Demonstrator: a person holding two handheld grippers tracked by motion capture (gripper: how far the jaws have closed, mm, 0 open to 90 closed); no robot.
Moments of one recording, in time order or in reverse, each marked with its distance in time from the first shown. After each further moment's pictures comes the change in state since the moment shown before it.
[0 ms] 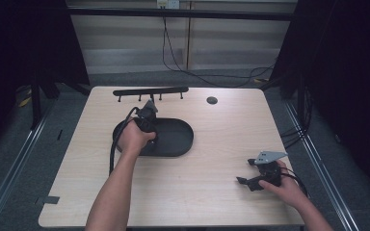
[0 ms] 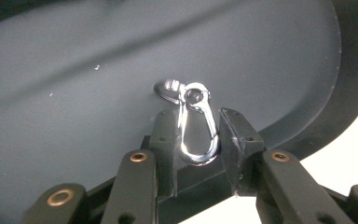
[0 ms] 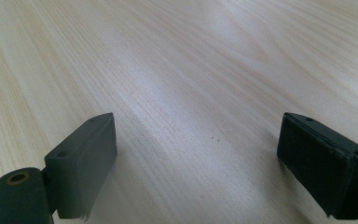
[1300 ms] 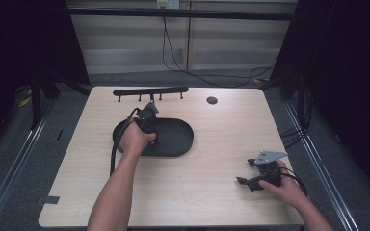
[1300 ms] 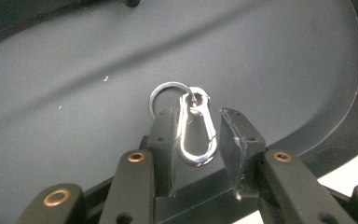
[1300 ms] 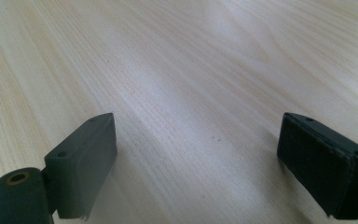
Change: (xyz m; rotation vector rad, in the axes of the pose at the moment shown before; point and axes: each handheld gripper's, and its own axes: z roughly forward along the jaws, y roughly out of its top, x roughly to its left) left arm 0.002 0.000 0.008 -0.026 0.033 0.030; right arm 0.000 0.000 0.000 -0.002 0.004 -0.002
